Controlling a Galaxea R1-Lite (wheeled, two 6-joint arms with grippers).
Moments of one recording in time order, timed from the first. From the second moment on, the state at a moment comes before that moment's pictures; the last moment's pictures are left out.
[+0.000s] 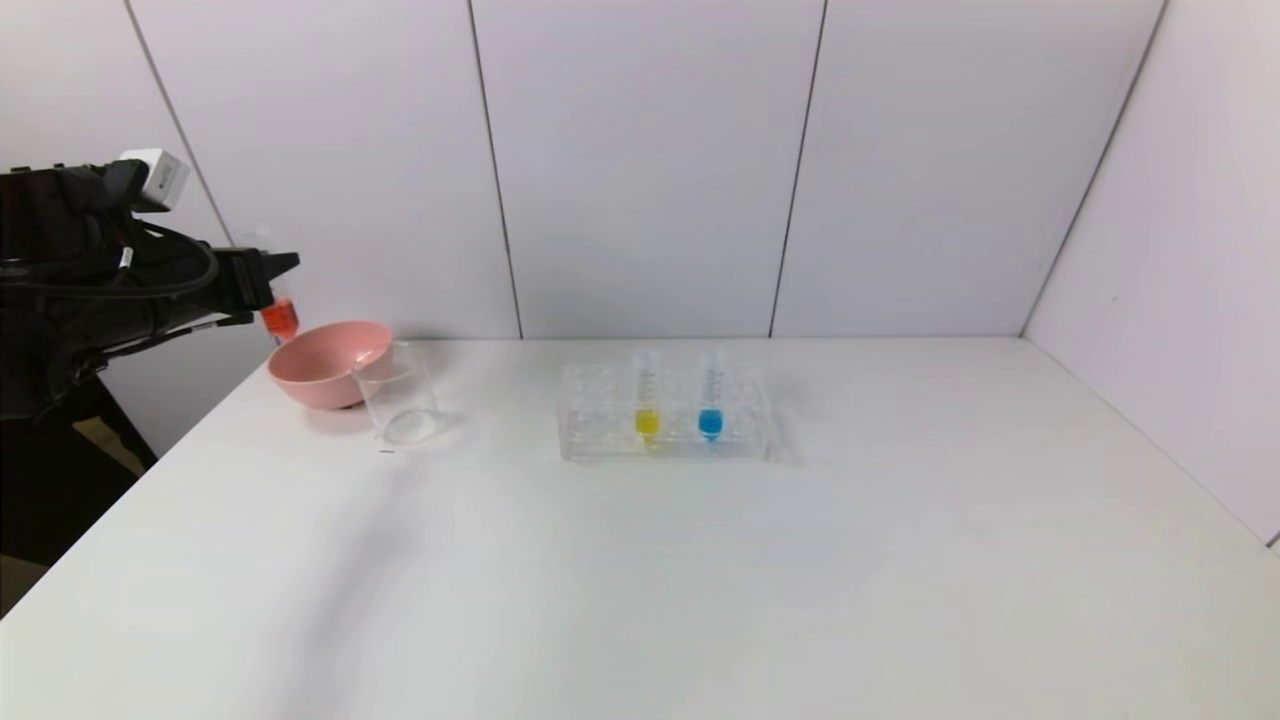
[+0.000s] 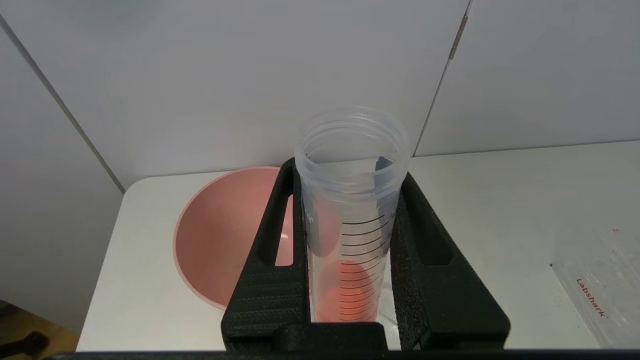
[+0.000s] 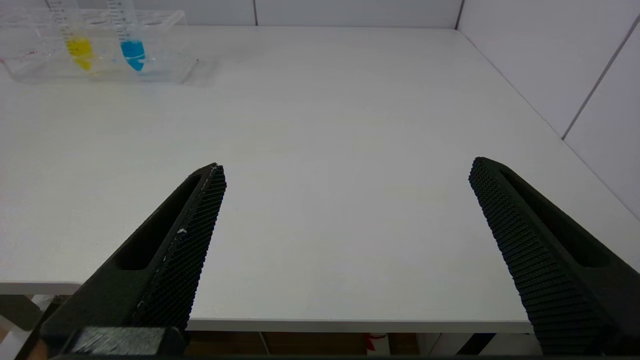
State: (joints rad) left arm 0.22 1.82 -1.13 -0.61 -0.37 -0.02; right arm 0.00 0.00 0.00 0.01 0.00 0.00
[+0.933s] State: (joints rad) left arm 0.26 1.81 -1.13 -0.61 -0.37 0.00; right arm 0.00 0.00 0.00 0.01 0.00 0.00
